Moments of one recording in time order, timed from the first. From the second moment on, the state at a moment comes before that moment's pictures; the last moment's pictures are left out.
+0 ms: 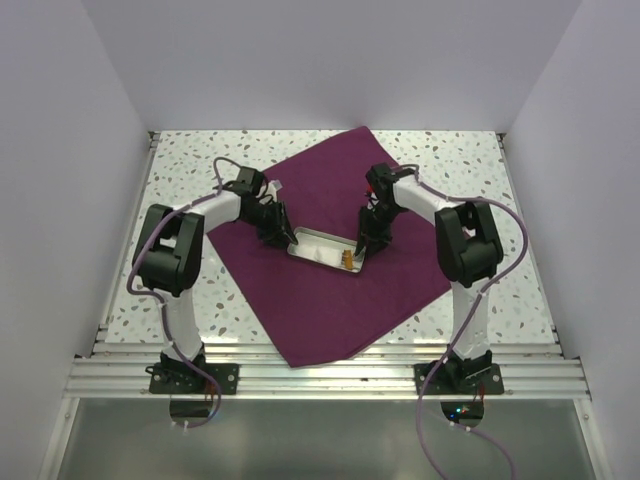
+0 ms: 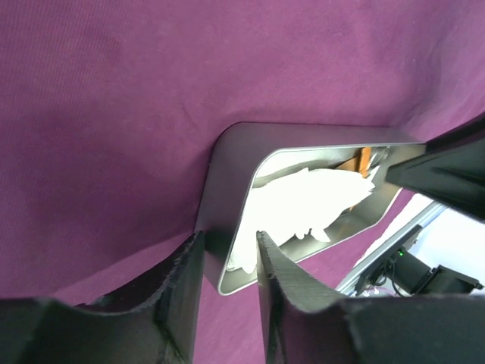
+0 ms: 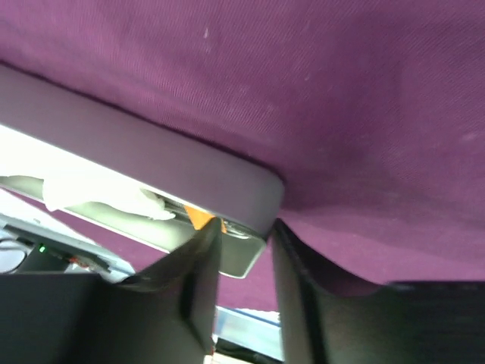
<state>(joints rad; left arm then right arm) -0.27 1.97 1.27 -0.49 0.56 -0.50 0.38 2.09 1.54 -0.94 -0.33 0.51</state>
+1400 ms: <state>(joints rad) -0.10 1.92 1.31 -0.49 0.57 -0.46 0.09 2.00 1.54 -1.02 -0.20 0.38</state>
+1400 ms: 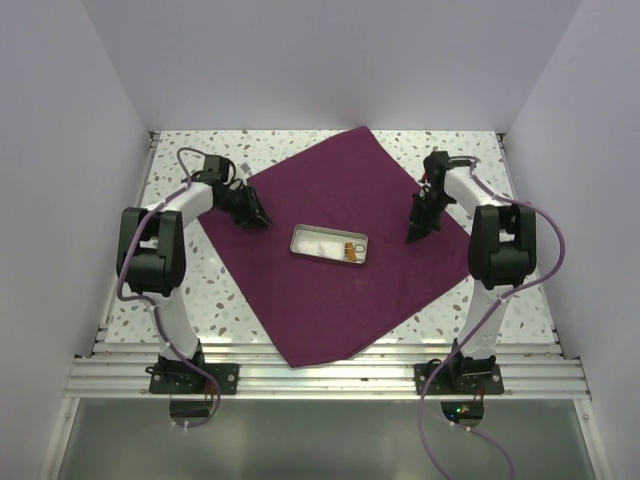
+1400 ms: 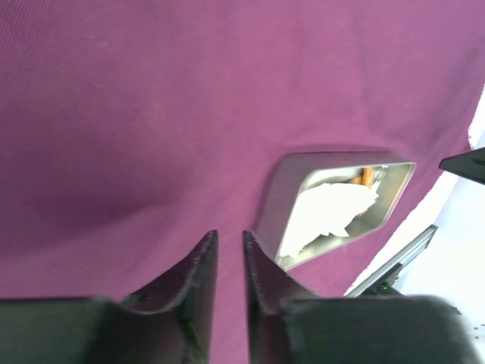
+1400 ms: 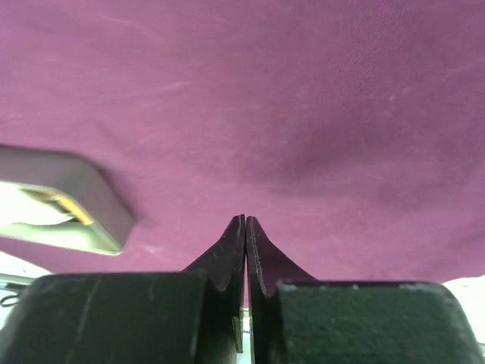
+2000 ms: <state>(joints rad) -0.05 1.98 1.15 -0.38 0.63 -0.57 0.17 2.27 1.79 -1.05 -0.25 0.39</state>
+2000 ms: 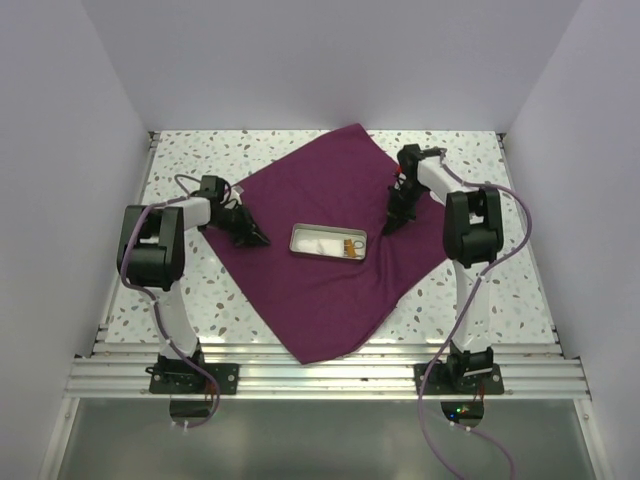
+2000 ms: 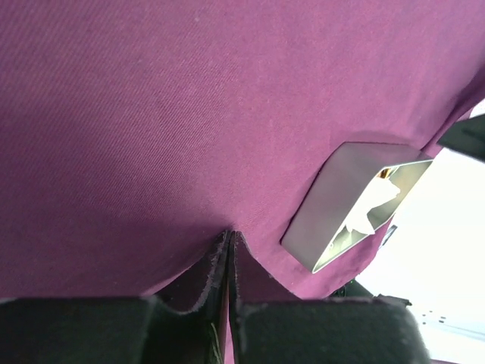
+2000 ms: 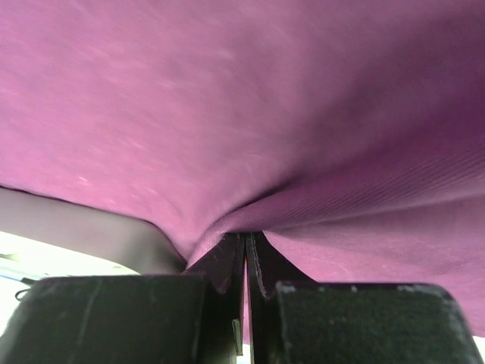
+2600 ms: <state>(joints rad) -0.04 1.97 1.10 -0.31 0.66 -0.57 0.06 2.16 1.61 -0.96 -0.23 0.42</state>
